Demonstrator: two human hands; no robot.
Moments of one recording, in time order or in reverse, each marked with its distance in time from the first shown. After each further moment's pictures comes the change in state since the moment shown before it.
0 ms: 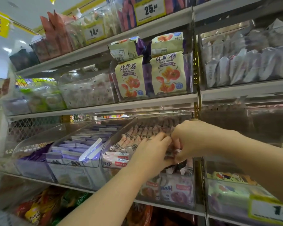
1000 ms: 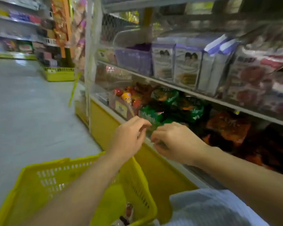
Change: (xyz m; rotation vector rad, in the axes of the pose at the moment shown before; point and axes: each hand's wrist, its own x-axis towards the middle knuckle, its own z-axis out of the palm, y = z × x) left_hand -0.365 -0.117 0.019 -0.172 0.200 -0.646; right_hand 0.019 -0.315 0.162 0.314 0.024 -0.657
